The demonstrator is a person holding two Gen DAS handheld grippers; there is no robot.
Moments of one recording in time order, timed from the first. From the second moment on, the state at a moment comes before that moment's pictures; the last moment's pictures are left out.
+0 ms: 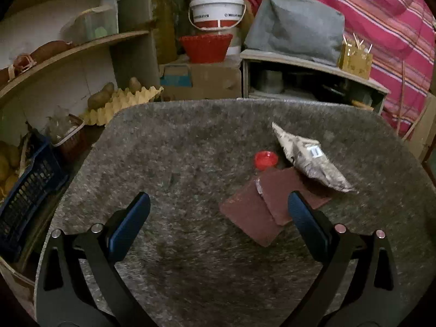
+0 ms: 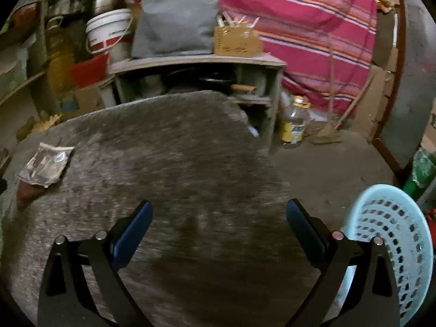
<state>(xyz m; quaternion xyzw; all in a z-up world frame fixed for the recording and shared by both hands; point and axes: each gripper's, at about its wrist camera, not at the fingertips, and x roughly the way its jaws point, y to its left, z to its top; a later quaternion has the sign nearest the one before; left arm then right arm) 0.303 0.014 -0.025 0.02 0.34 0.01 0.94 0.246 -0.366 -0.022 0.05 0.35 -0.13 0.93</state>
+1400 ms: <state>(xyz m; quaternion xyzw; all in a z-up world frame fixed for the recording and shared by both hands) 0.284 -0.018 -0.018 0.09 0.36 -0.04 0.93 0.272 -0.325 -0.025 0.04 0.36 -0.11 0.93</state>
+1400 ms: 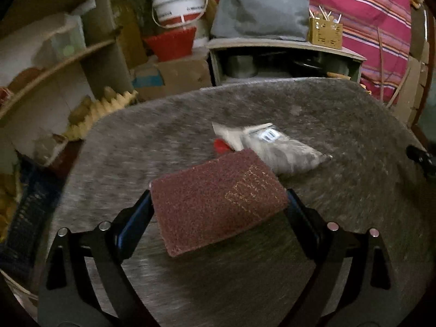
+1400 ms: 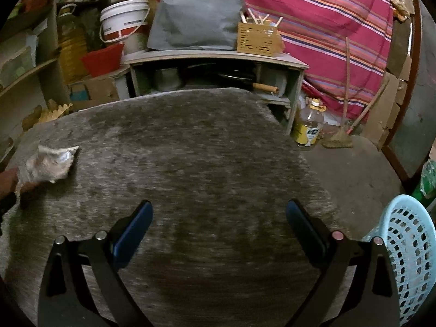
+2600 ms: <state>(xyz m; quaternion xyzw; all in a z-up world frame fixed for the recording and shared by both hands) 0.300 0.165 0.007 -0.03 0.34 0.09 0.94 0.340 -0.093 -0.024 -0.05 0.42 0.01 0.90</state>
